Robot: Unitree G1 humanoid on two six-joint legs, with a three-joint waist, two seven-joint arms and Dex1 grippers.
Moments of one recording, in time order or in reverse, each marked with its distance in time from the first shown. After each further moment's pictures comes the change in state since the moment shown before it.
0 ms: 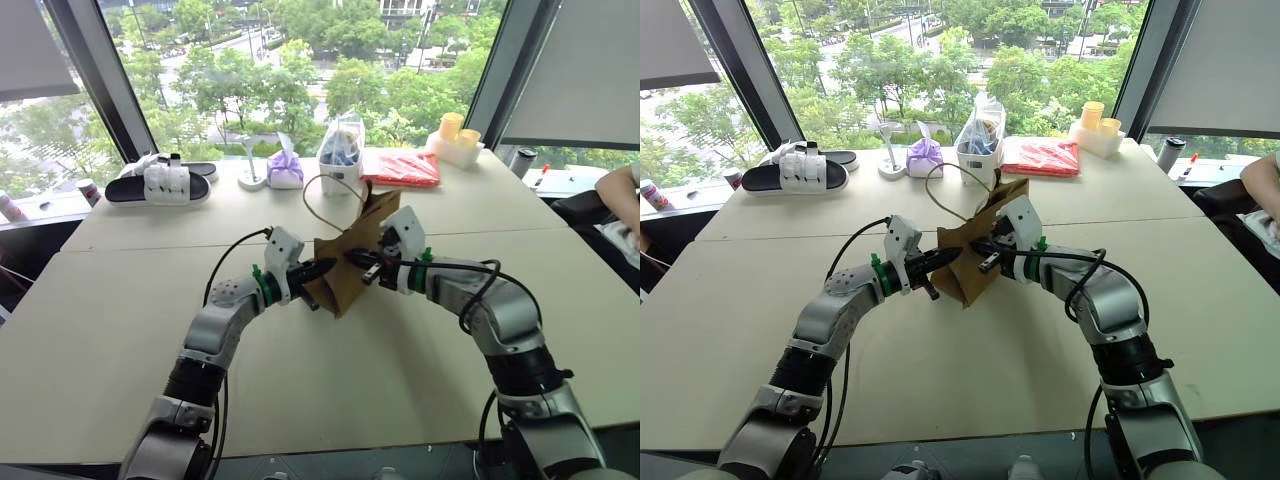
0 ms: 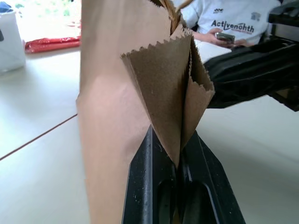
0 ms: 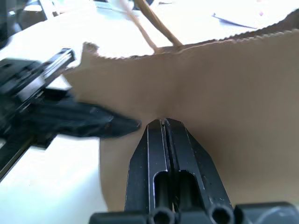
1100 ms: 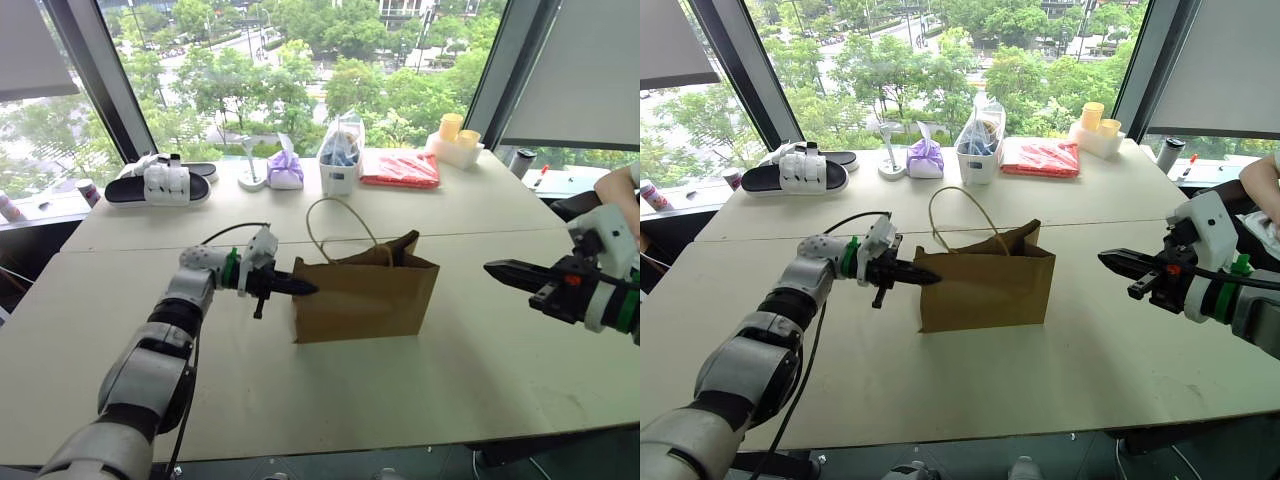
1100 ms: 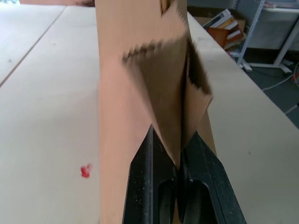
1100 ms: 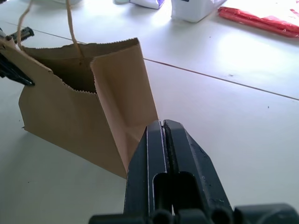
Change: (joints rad) left arm -0.351 0.170 -0.103 0.818 0.045 -0.559 -0.846; right arm 0.379 -0.466 -0.678 -0.348 0.463 0.362 0.028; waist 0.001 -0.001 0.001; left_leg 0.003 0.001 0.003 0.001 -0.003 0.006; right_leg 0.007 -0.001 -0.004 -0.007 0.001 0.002
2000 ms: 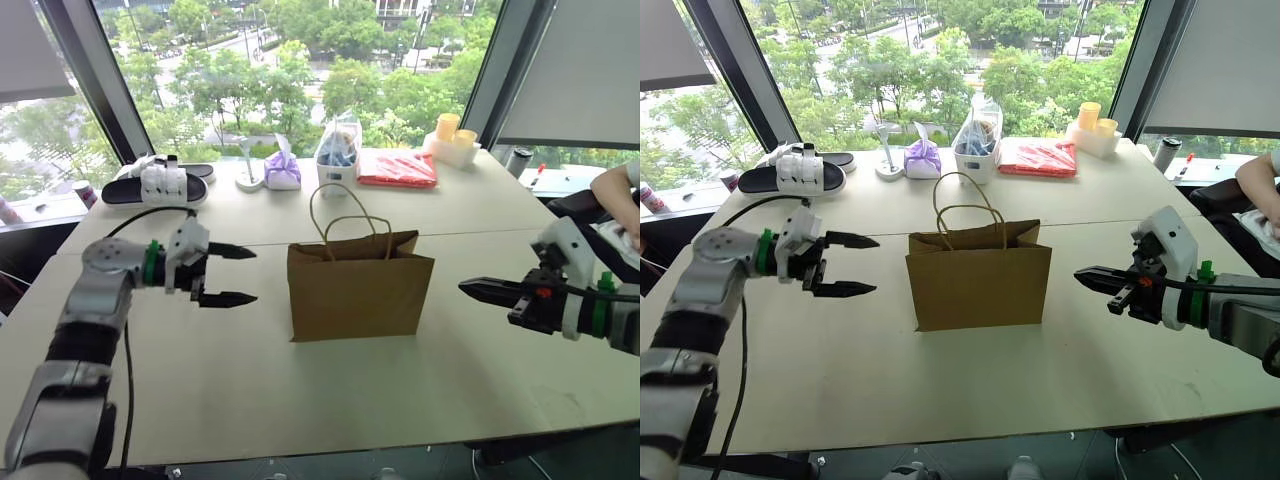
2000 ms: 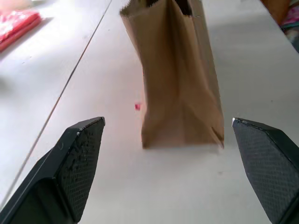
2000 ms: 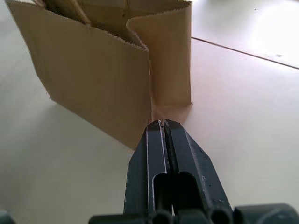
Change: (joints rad) left arm 0.317 0.344 0.198 -0.641 -0.044 0.319 0.115; right arm 0.017 -0.070 0.135 0.041 0.044 -0.081 0.055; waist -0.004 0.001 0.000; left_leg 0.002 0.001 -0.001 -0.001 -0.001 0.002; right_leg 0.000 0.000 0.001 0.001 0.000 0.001
